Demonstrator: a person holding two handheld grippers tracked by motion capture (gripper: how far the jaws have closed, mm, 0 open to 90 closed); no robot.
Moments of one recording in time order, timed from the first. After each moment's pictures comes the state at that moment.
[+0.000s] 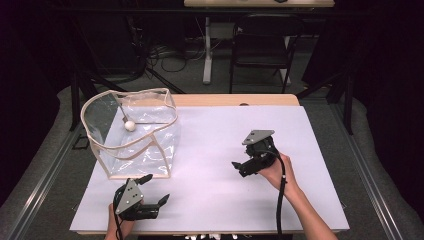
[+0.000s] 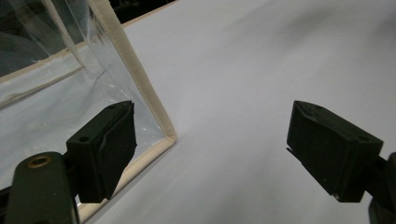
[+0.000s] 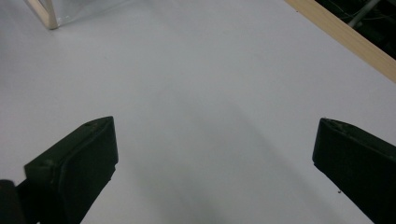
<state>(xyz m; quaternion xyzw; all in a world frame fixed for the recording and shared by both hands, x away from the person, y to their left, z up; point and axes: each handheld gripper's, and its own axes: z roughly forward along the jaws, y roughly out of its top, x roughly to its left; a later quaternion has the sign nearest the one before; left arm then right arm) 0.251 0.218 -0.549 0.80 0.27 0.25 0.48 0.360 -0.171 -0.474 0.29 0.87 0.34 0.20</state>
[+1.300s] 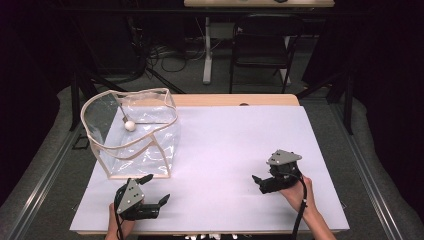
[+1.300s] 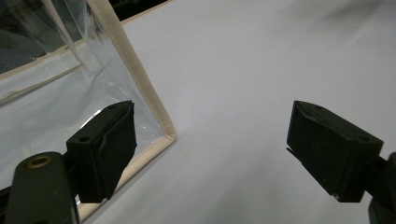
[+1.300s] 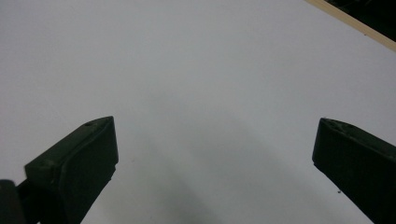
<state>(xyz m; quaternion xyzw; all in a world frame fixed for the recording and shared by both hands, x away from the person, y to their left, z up) 0.252 0.216 -0.550 0.80 0.27 0.25 0.48 0.315 -0.229 -0.511 0.33 0.84 0.35 0.25</state>
